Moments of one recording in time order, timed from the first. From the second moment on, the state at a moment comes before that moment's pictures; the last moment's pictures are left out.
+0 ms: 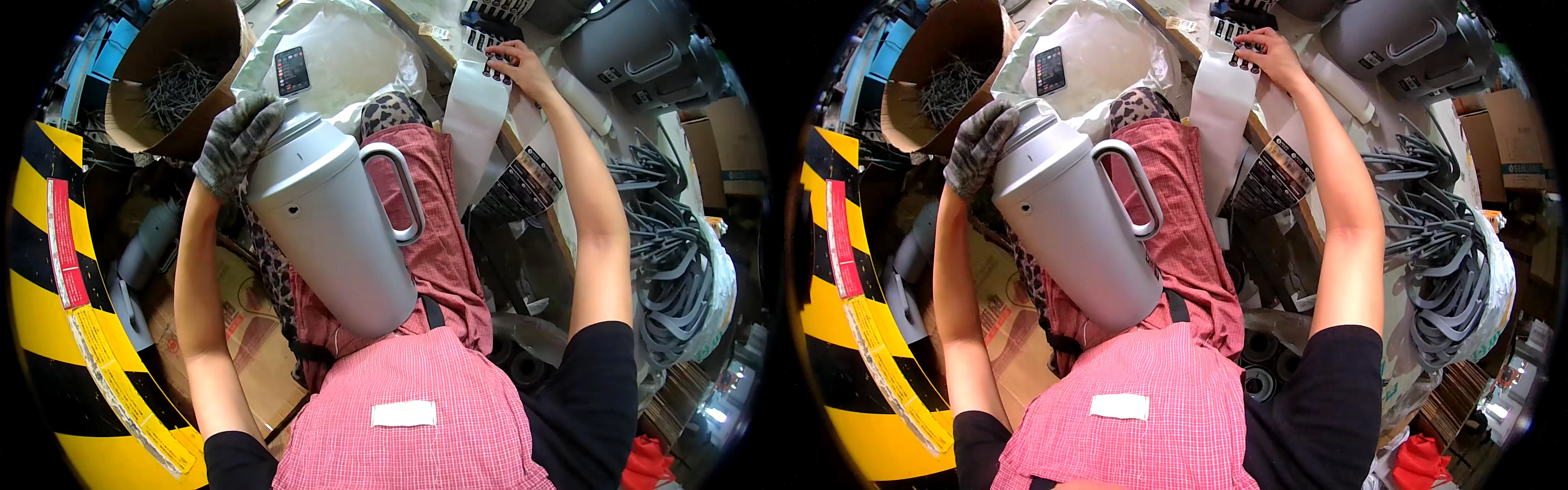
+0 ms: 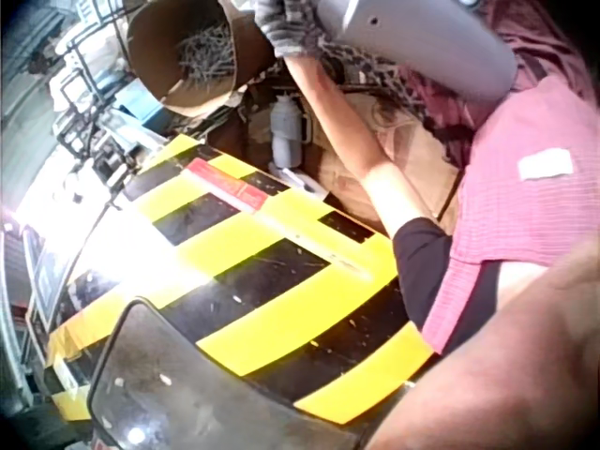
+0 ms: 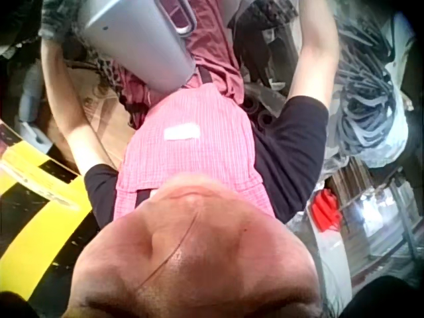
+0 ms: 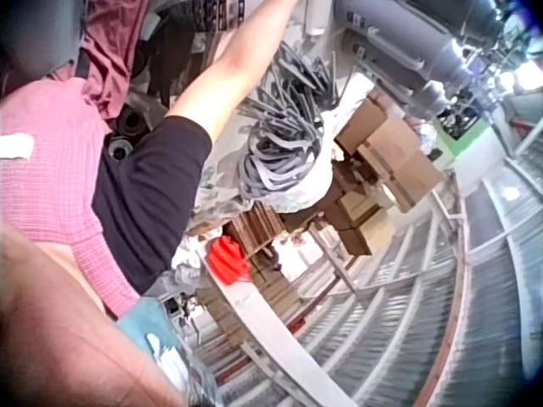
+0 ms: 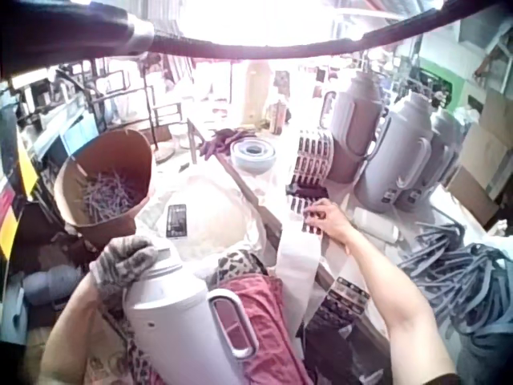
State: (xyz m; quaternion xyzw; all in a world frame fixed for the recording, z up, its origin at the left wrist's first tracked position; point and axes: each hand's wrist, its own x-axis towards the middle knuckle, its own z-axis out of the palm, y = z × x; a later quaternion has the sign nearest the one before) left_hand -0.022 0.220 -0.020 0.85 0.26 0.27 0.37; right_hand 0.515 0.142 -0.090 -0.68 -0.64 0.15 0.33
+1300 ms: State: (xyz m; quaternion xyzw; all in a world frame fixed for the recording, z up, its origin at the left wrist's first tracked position) left_hand 0.270 0.202 -0.094 0.65 0.41 -0.03 0.64; right_hand 0.502 0.172 -0.081 -0.58 -0.76 -0.08 0.28
